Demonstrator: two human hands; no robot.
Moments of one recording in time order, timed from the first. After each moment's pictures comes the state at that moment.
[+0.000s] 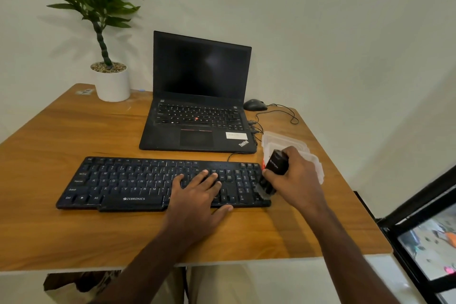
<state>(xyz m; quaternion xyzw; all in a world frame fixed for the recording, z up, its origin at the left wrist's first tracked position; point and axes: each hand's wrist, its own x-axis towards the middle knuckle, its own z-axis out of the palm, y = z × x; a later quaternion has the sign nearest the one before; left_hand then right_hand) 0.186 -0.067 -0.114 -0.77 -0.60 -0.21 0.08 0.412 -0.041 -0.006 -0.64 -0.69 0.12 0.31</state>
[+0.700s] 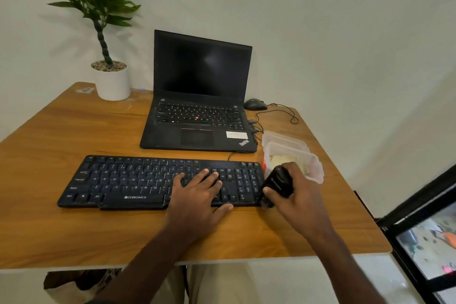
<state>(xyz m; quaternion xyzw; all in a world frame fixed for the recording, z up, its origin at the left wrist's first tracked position) 0.184 -0.070 -0.110 -0.77 -0.60 -0.21 0.04 0.425 -0.077 -0.029 -0.57 -0.73 0.14 0.34</state>
